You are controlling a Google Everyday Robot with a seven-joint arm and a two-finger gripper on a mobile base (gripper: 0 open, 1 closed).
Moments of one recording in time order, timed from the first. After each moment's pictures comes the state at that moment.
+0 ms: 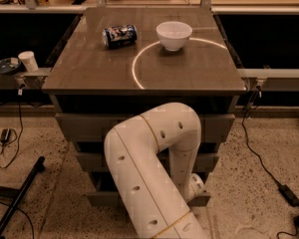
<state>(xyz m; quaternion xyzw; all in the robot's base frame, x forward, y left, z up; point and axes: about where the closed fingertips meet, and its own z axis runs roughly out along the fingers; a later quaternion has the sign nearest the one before) 0.538 -0.137 0.213 -0.46 0.88 -0.05 0.13</state>
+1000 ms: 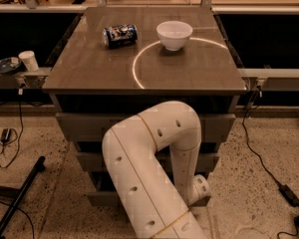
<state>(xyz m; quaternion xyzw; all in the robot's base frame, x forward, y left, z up) 0.541 -0.168 0.227 -0.42 0.89 -0.08 0.14</state>
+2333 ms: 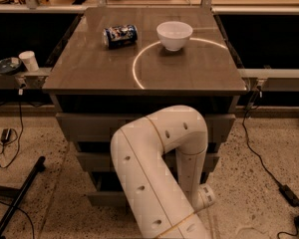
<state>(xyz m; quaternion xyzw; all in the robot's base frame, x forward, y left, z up) 0.514 -0.185 0.215 -0.37 0.91 -0.07 0.15</state>
